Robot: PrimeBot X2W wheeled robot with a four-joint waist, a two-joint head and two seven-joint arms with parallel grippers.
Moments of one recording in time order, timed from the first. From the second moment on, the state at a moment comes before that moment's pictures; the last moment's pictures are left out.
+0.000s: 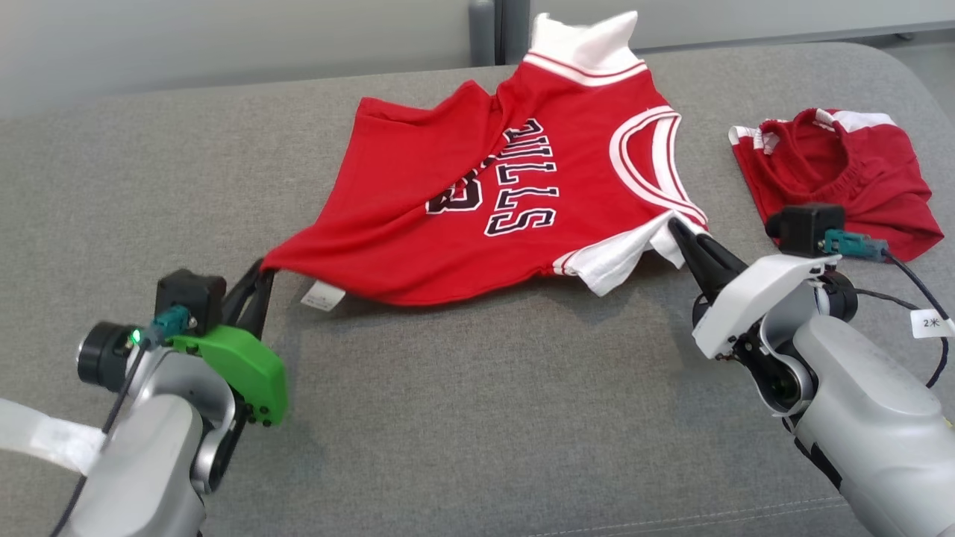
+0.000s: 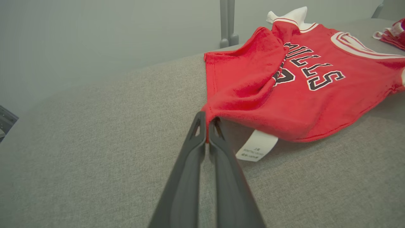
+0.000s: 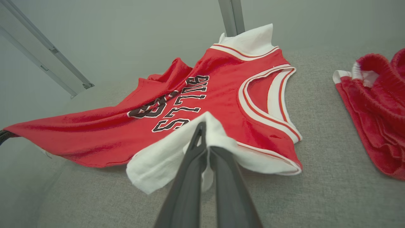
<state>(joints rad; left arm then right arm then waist) -0.44 0.31 -0.53 0.39 -0.47 0.03 -0.07 -0.52 -0.32 0.68 0.55 0.83 0.08 -0.14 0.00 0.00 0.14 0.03</state>
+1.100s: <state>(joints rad) -0.29 0.21 -0.41 0.27 -0.56 0.04 -0.25 -0.47 -0.32 0.46 0.37 0.91 0.11 -0.25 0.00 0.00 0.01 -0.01</state>
